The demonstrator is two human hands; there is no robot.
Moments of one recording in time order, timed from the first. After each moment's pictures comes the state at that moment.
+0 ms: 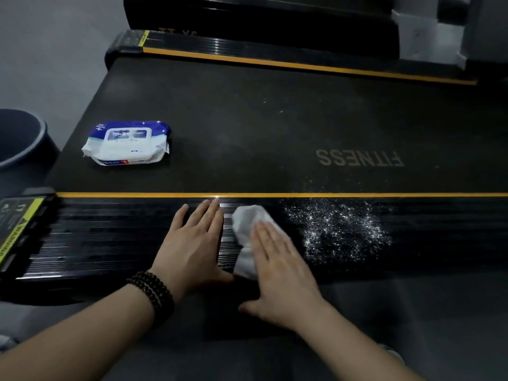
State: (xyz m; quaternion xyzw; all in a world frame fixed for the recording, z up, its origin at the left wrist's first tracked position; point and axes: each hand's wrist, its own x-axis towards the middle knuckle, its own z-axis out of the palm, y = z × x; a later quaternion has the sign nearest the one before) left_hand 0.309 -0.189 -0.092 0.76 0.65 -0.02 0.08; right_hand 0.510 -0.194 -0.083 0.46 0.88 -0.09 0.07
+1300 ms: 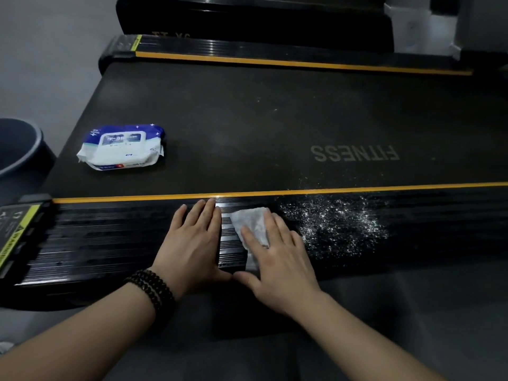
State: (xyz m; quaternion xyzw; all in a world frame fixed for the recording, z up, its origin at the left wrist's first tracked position) left_hand 0.318 -0.189 -0.082 0.76 0.65 -0.07 0.06; right_hand 0.512 -0.186 -0.083 0.50 0.86 -0.10 0.01
